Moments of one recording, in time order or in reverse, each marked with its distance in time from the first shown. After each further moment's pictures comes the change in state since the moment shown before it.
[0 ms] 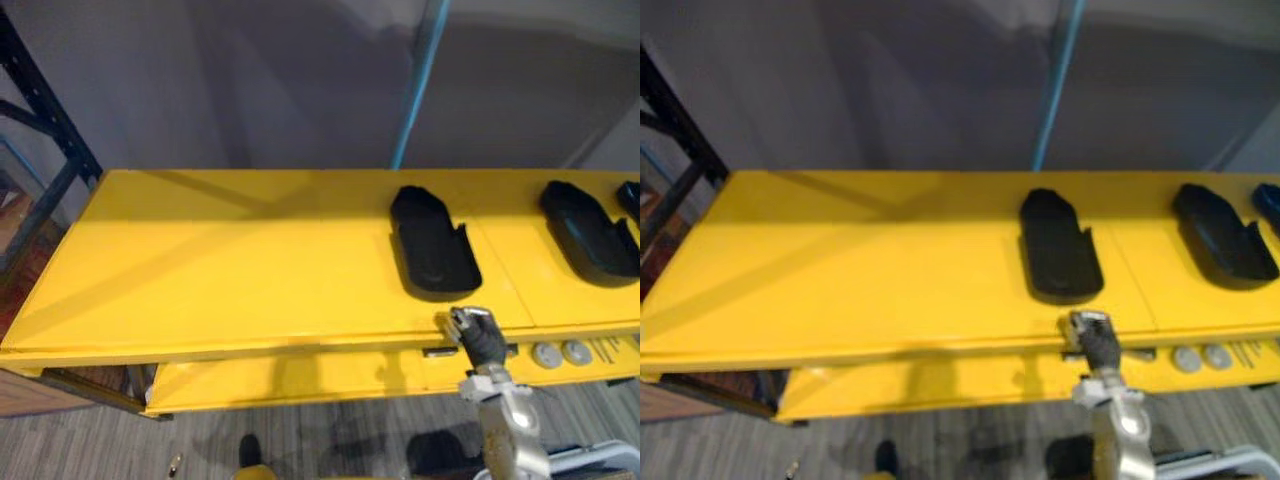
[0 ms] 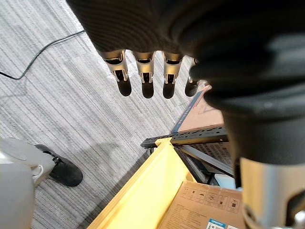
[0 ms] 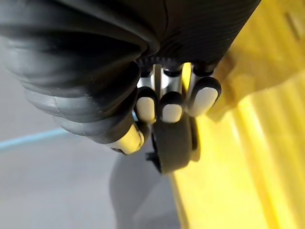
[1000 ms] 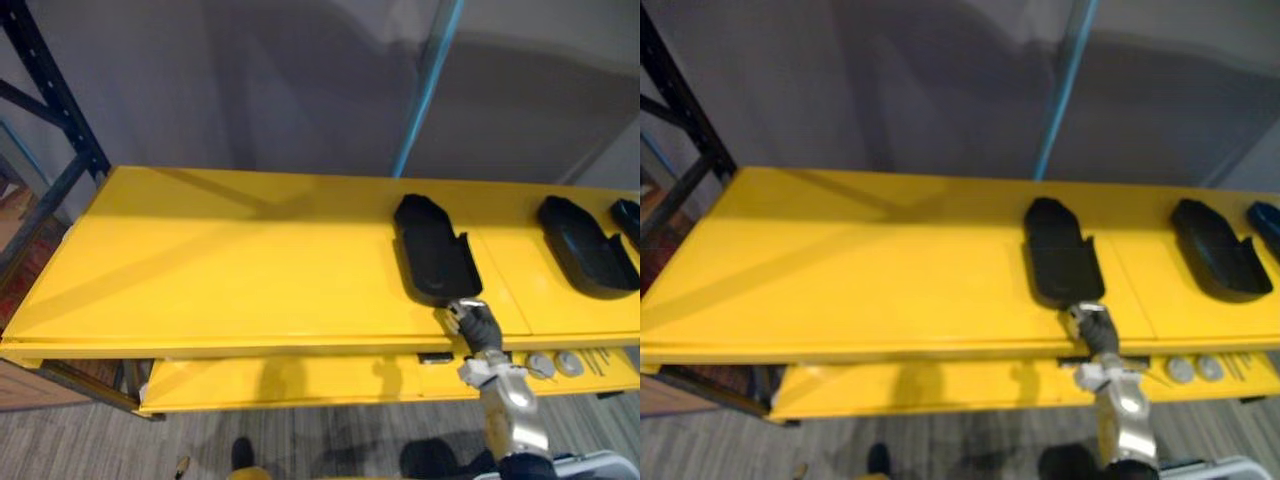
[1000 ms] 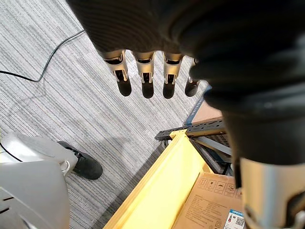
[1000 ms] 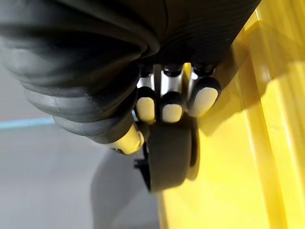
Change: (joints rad) left arm 0.003 0.038 -0.067 0.032 -0.003 0.025 -0.003; right arm -0.142 -0.063 0.000 0.217 -0.062 0.011 -0.060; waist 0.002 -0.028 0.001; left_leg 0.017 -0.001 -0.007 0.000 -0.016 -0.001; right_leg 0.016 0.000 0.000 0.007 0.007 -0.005
